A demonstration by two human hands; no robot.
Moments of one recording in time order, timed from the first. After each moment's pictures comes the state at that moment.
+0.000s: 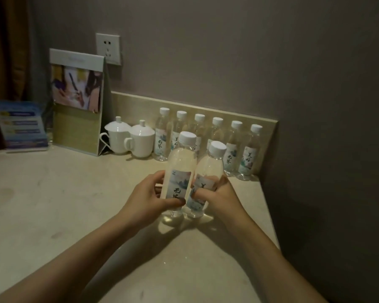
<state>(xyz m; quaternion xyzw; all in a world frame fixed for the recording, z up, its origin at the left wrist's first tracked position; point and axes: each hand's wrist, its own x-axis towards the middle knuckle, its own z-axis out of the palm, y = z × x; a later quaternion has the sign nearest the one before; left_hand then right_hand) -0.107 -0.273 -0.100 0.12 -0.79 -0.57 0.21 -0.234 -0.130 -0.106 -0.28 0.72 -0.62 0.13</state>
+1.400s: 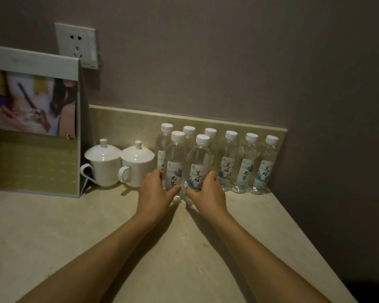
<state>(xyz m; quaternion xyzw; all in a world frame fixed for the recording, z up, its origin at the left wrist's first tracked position) -0.249 -0.413 -0.127 0.13 -0.85 -0.40 0.31 -0.287 -0.281 -0.108 -0.10 0.92 -0.36 -0.10</state>
